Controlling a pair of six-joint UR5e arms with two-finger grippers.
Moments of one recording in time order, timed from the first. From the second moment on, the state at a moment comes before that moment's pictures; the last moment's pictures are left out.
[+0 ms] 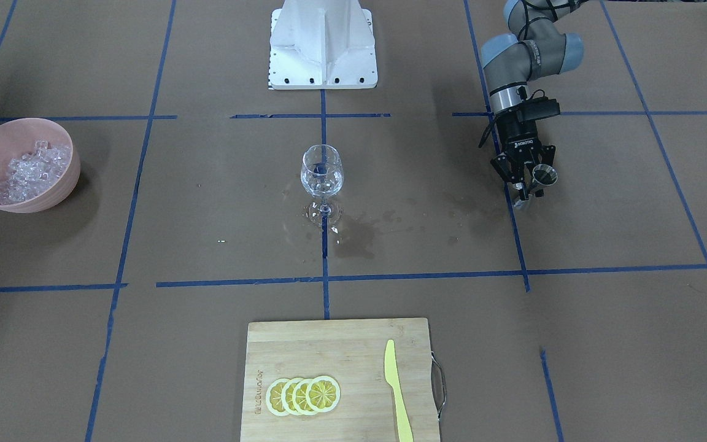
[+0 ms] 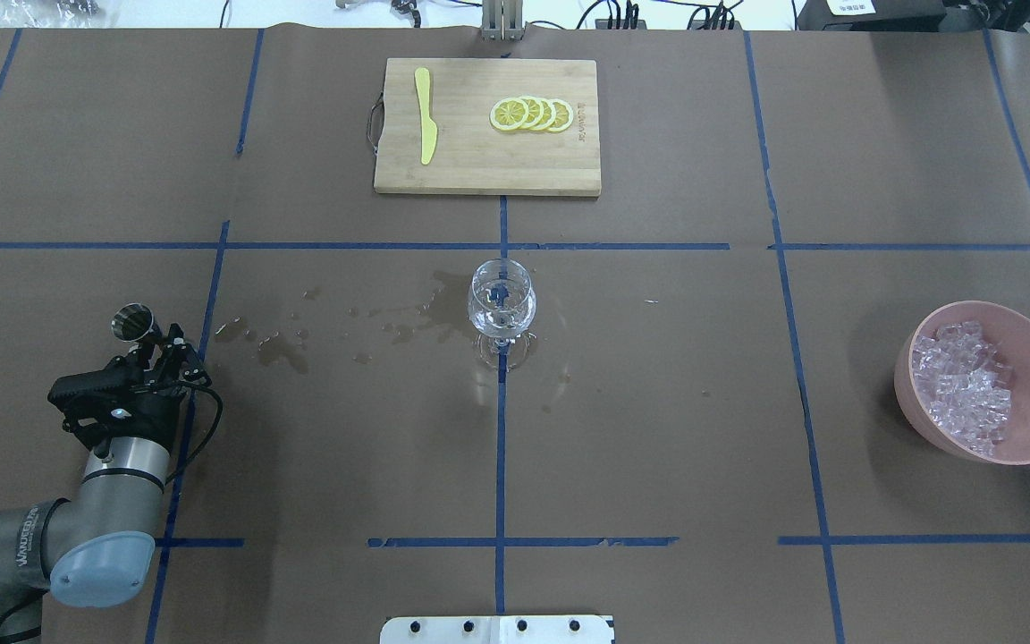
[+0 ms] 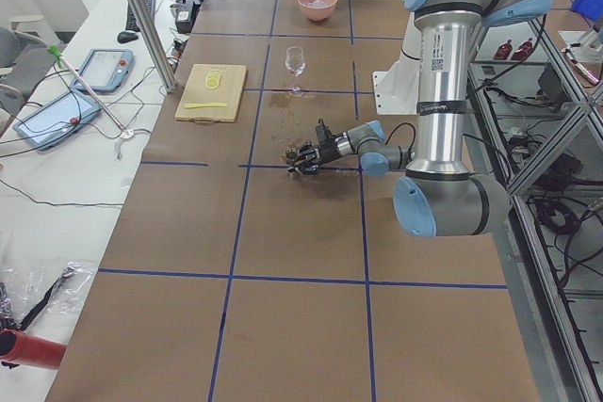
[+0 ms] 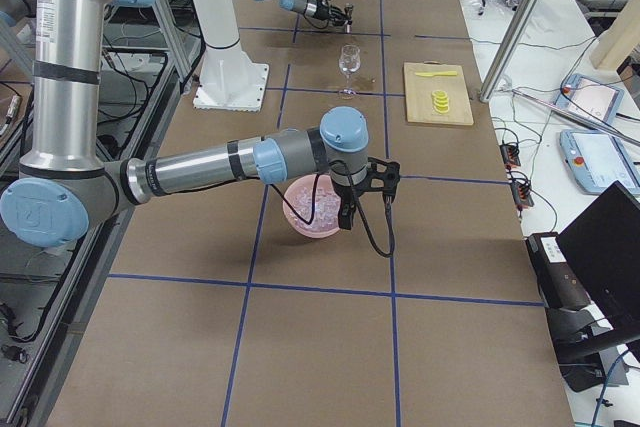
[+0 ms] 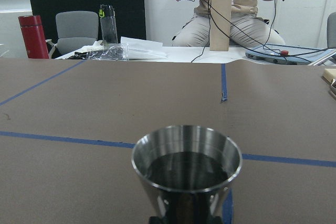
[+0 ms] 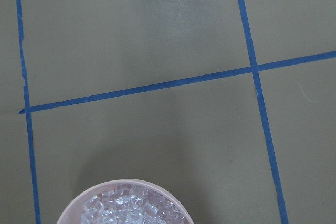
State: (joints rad) left arm -0.19 -1.55 -1.73 -2.08 -0.52 -1.70; right arm 1.48 -1.70 1.95 -1.52 2.41 0.46
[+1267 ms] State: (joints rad) left arm -0.20 -1.58 -1.89 -2.08 -0.49 -1.65; right arm 1.48 -1.70 1.94 -1.51 2.41 0.46
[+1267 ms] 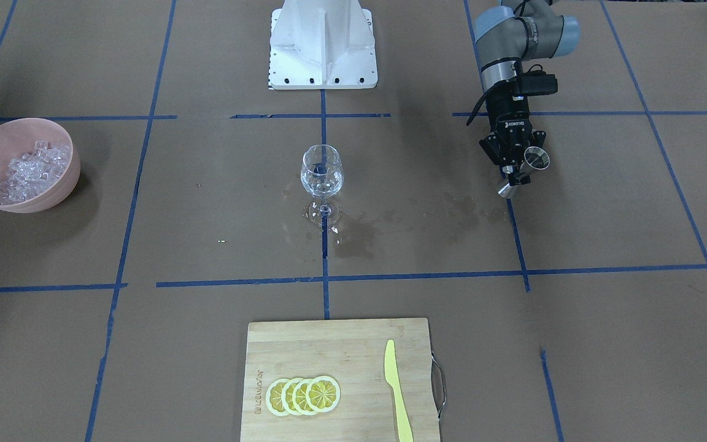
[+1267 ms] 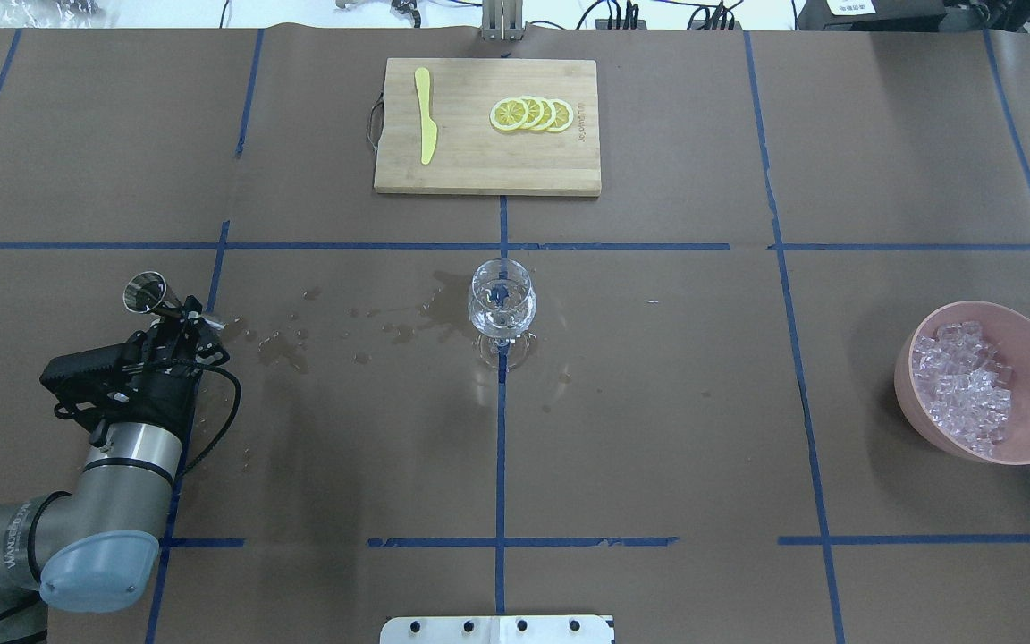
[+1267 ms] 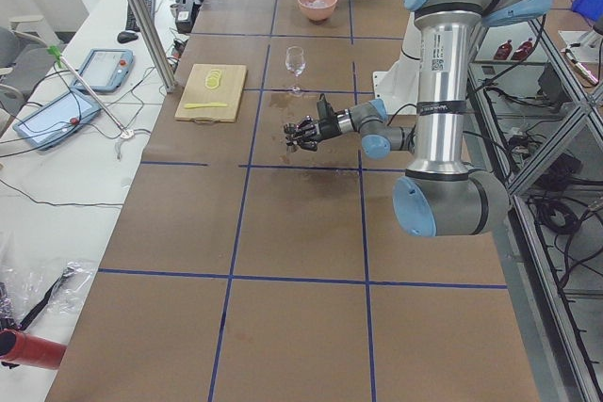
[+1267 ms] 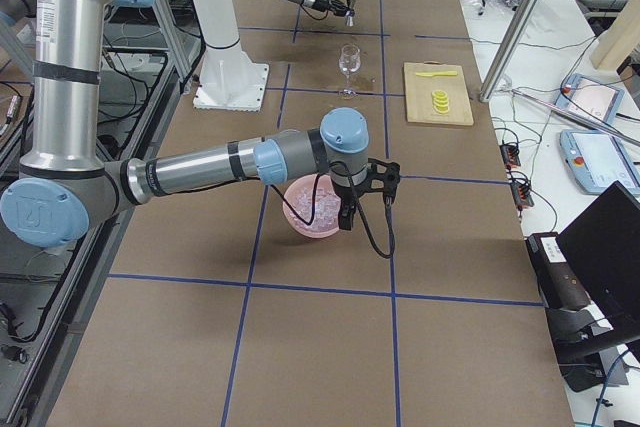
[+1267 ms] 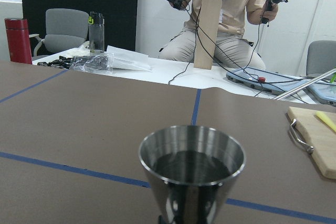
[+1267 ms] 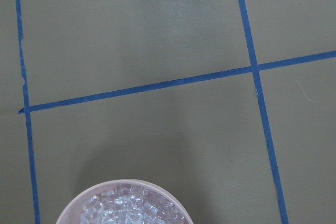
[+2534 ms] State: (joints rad) left arm -0.30 -1.83 -1.89 -2.35 -0.55 -0.95; right arm 1.48 -1.70 1.95 -1.50 2.42 0.46
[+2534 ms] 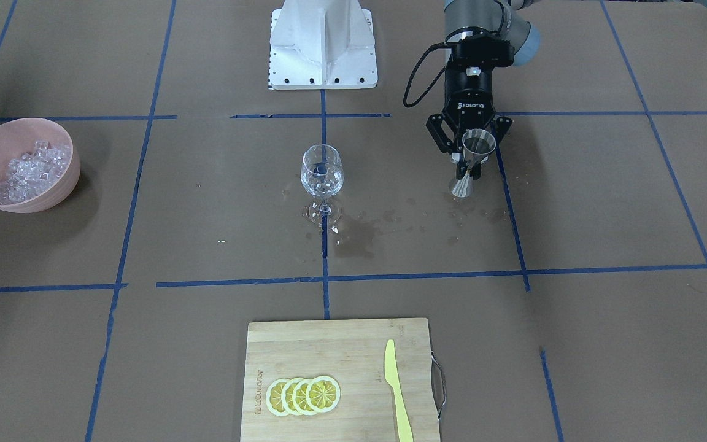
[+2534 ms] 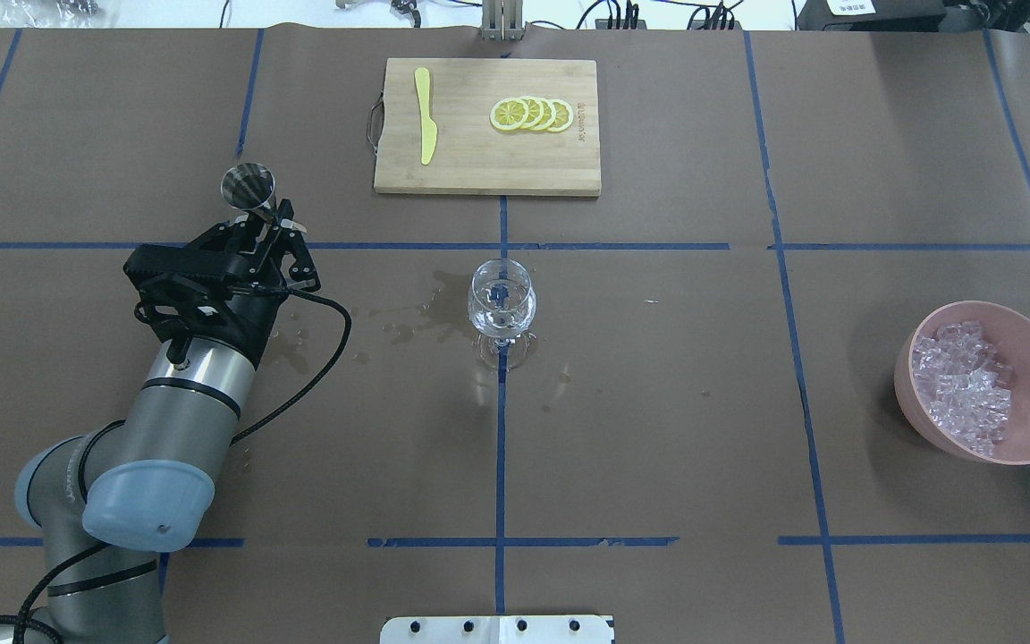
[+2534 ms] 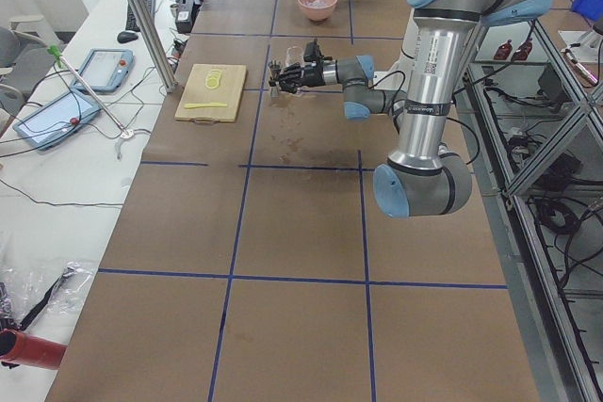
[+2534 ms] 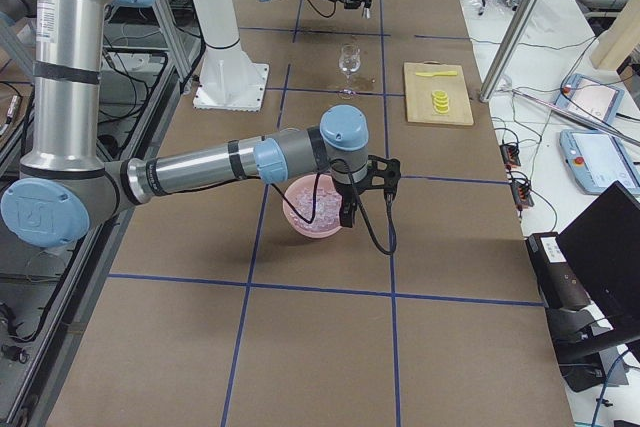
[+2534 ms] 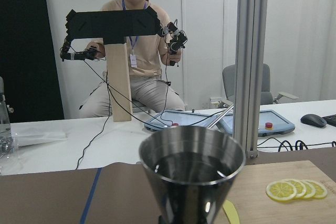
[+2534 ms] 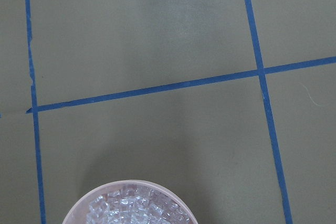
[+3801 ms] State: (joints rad) left arm -0.29 -2.01 -1.81 -2.34 -0.63 -0.68; right arm 1.46 -1.69 1.99 -1.51 2.41 0.47
